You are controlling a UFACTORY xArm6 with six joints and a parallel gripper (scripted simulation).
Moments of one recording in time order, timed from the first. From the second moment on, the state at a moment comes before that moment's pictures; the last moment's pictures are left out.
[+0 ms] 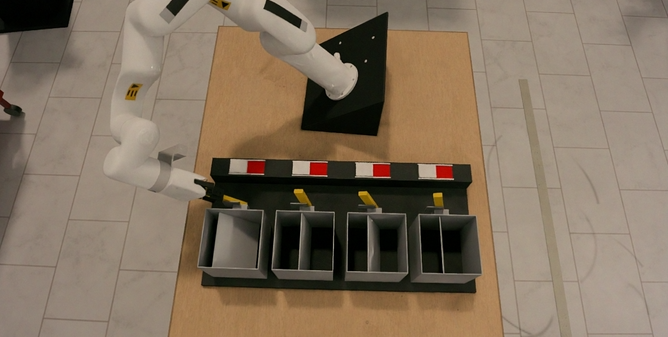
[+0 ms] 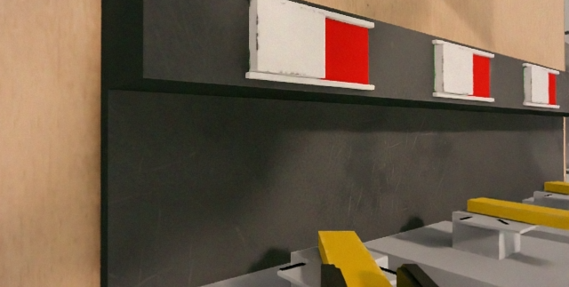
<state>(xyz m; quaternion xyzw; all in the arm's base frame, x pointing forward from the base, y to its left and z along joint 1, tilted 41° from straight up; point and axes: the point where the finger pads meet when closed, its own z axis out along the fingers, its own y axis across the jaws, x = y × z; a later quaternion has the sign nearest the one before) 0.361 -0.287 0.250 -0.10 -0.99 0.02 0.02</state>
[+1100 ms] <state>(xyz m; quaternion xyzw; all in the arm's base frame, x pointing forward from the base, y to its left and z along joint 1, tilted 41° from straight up) 0.361 -0.287 0.250 -0.10 -0.99 0.02 0.02</state>
